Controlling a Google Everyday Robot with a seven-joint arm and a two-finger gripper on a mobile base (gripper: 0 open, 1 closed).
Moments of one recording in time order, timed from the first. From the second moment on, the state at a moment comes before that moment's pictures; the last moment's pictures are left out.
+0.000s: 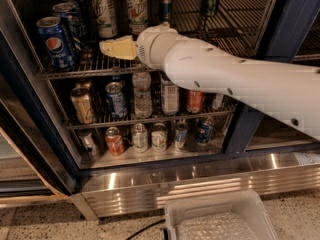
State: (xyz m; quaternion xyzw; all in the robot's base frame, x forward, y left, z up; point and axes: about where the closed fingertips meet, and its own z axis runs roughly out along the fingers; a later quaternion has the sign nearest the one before) arm 0.669 0.055 0.962 -0.22 0.73 0.17 0.63
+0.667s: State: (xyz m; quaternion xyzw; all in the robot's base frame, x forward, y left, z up) arm 0.680 0.060 0.954 -0.20 0.72 0.17 0.64
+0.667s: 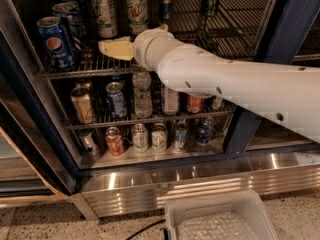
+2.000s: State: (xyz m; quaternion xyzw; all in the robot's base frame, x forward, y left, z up) arm 0.719 0.101 0.968 -0.22 0.70 0.13 0.67
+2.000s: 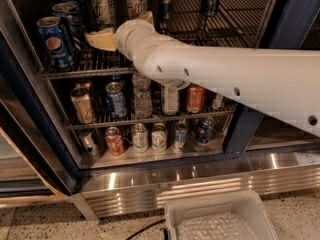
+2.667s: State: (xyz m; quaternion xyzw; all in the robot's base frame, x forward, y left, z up) arm 0.721 0.108 0.979 -0.23 0.68 0.11 0.69
